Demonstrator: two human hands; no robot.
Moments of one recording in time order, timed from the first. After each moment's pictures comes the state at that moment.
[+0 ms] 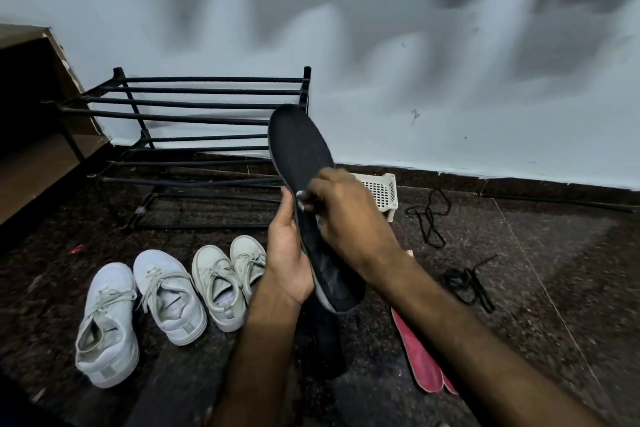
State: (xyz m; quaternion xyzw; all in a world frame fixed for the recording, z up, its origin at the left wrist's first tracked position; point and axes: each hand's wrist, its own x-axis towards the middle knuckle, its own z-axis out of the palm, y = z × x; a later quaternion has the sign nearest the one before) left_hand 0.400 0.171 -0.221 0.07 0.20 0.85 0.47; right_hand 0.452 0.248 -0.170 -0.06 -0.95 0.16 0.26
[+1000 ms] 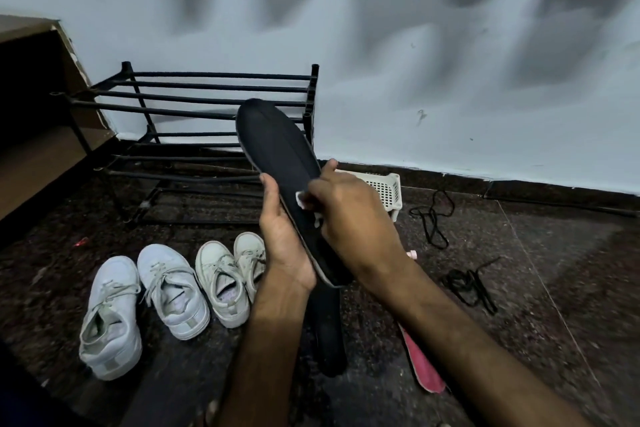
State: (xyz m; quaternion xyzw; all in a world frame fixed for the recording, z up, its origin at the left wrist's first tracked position) left_hand 0.398 0.165 -0.206 0.06 0.21 0.90 0.37; right_hand 0.458 0.223 -0.155 -0.08 -0.96 0.13 0.24
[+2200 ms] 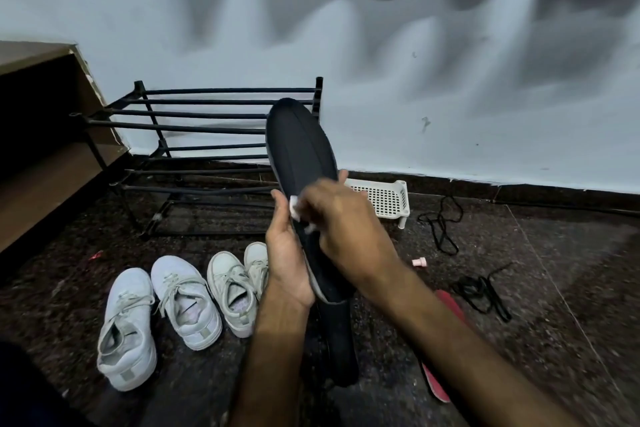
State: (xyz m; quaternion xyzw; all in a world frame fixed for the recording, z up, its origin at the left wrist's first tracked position) left_hand 0.394 0.155 -0.212 0.10 0.20 0.86 0.45; right_hand 0.454 0.220 -0.159 -0.03 -0.94 0.19 0.28
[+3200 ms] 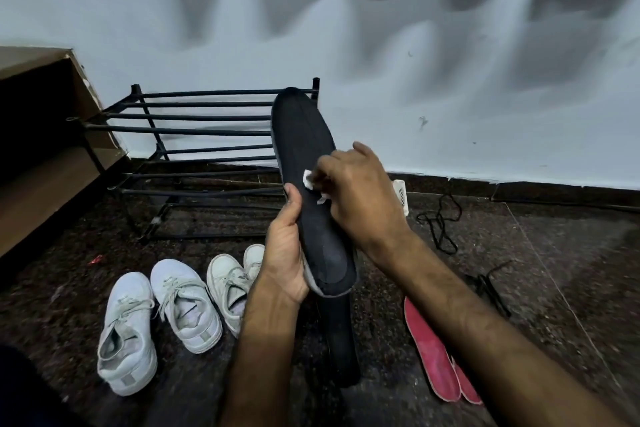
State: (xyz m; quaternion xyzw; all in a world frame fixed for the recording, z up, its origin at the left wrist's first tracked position) left_hand 0.396 0.151 -0.197 0.07 0.21 0.86 0.45; right_hand 0.442 0.247 -0.140 -0.08 -0.95 0.09 0.30
